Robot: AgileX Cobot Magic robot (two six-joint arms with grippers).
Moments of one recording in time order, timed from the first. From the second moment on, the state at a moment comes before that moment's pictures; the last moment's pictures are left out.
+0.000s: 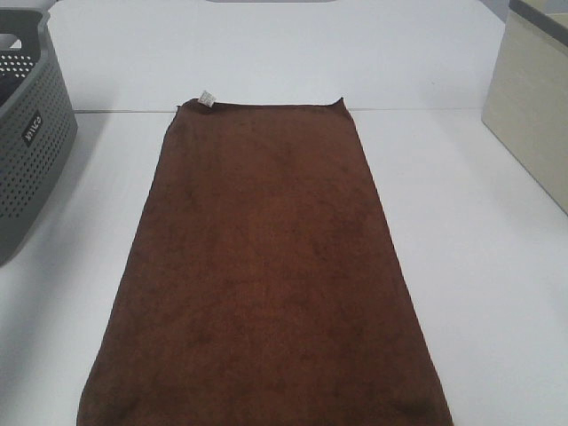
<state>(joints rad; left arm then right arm) 0.05 1.29 -1.32 0.05 1.01 -0.04 0.05 0.98 -1.10 0.16 1.15 -0.09</state>
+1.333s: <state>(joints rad) 0.05 0.00 -0.51 -0.03 1.07 0.02 0.05 0.00 -0.50 0.14 1.06 -0.16</state>
